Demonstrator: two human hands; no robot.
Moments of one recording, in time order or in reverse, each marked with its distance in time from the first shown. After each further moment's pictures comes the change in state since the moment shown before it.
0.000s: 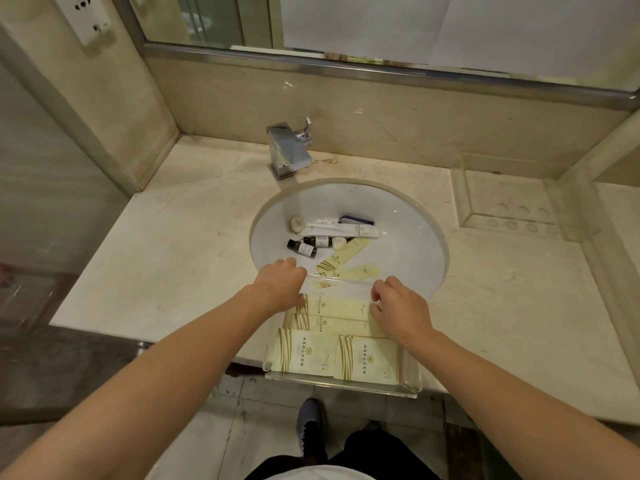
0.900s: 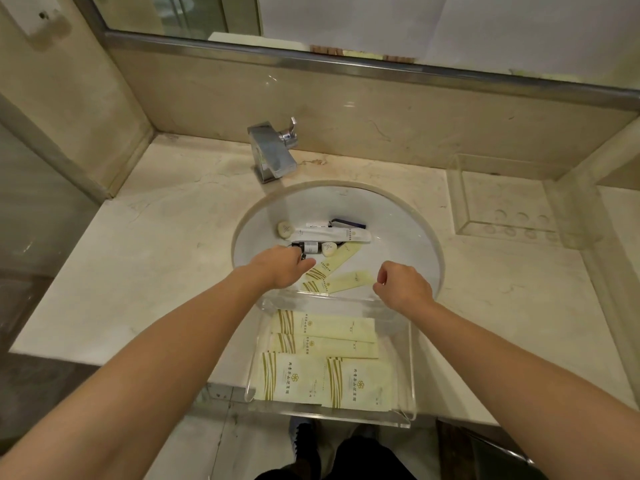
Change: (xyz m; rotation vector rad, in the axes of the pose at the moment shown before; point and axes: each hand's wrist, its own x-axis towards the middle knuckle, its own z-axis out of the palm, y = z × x) left_hand 0.067 -0.010 -0.026 -0.357 -0.083 -0.090; right_hand 0.077 0.028 -0.018 0.092 -0.195 0.298
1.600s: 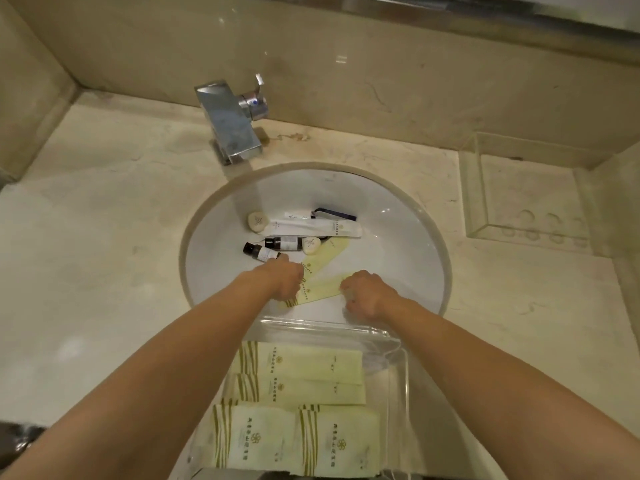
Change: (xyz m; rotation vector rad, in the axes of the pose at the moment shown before) left_hand 0.108 0.001 0.066 0.141 -0.337 0.002; right_hand 0.094 0.014 0.066 -0.158 -0.464 -0.167
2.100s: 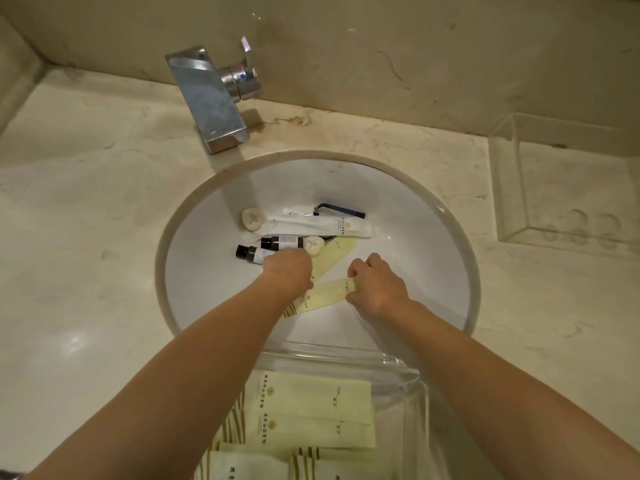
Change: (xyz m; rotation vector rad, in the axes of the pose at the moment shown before) left_hand 0.052 0.019 0.004 0.006 0.152 -0.225; right_hand 0.048 0.015 0.008 0.098 0.283 -0.006
